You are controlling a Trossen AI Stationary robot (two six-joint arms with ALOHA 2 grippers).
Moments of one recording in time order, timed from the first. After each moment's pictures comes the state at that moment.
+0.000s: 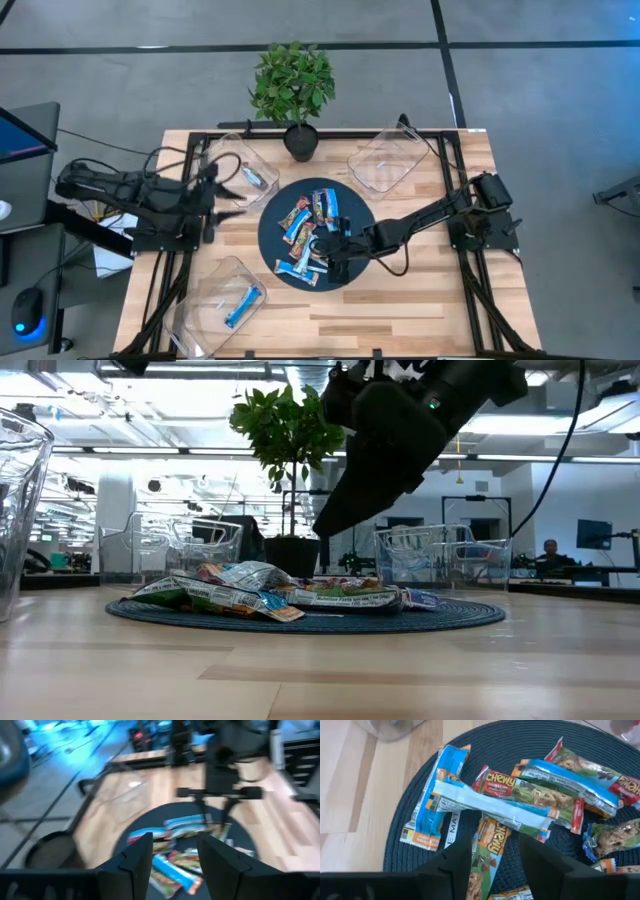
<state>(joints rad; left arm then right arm) -0.29 0.63 0.83 -0.57 -0.35 0.00 0.28 1.86 1.12 -0.11 0.24 0.19</state>
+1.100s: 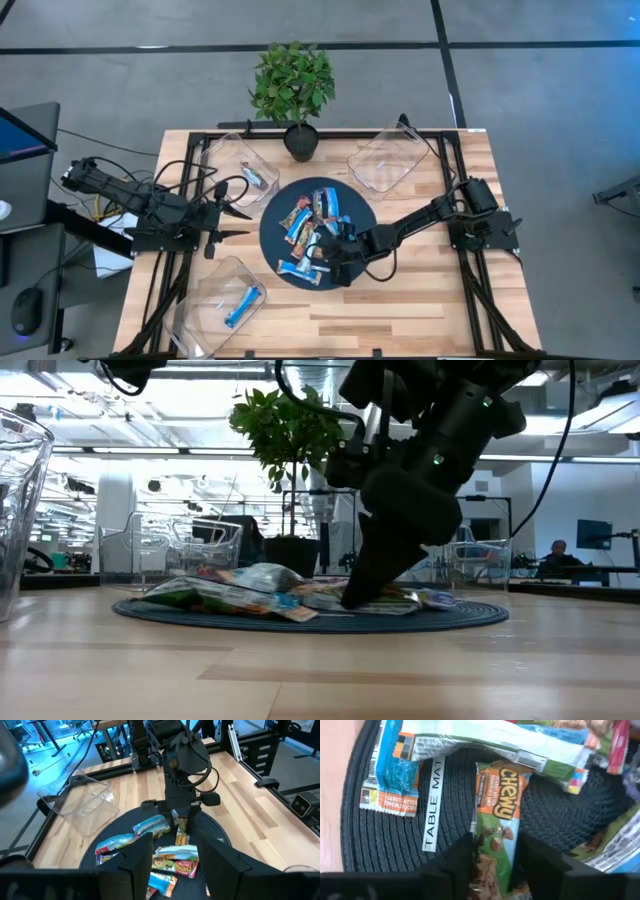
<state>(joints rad) -0.40 0.61 0.66 -0.40 -0.33 0.07 0.28 1.97 1.13 -0.21 0.21 0.30</state>
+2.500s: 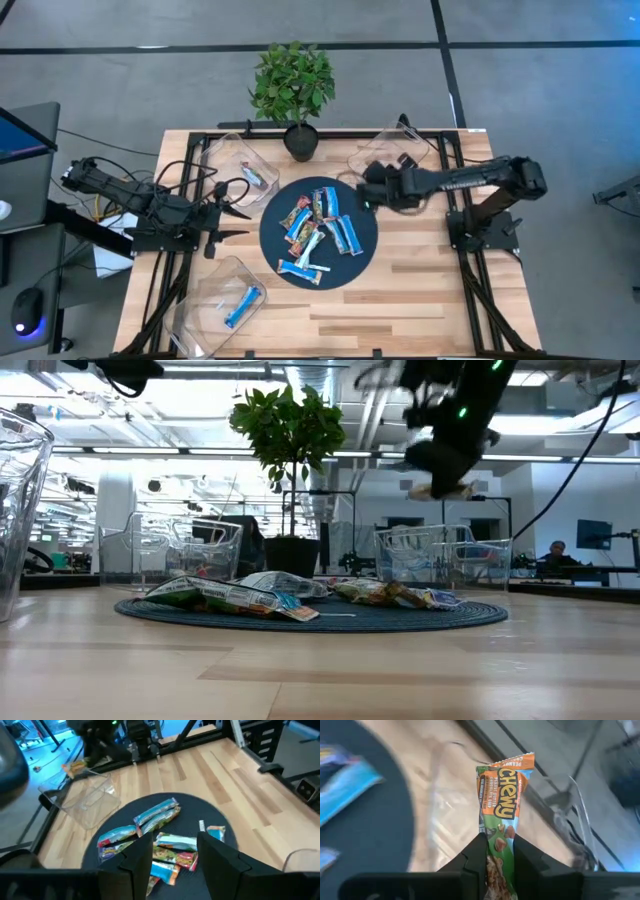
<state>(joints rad) -0.40 0.61 0.66 -0.45 -0.34 0.10 -0.03 1.54 1.15 -1.00 0.78 0.60</state>
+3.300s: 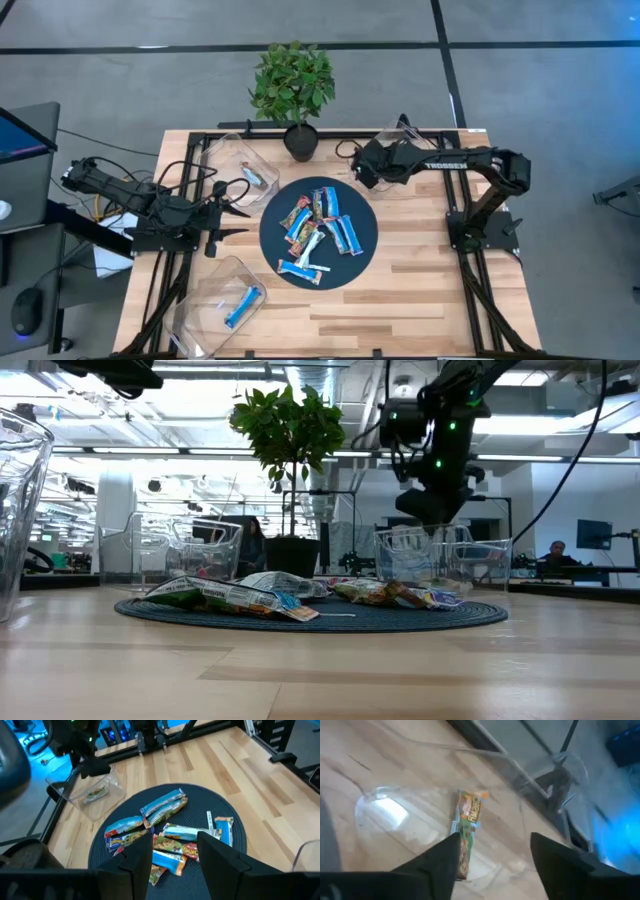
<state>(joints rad) -0.40 0.61 0.66 -0.50 -0.37 0.09 -0.30 1.64 1.14 -0.85 0.70 0.42</state>
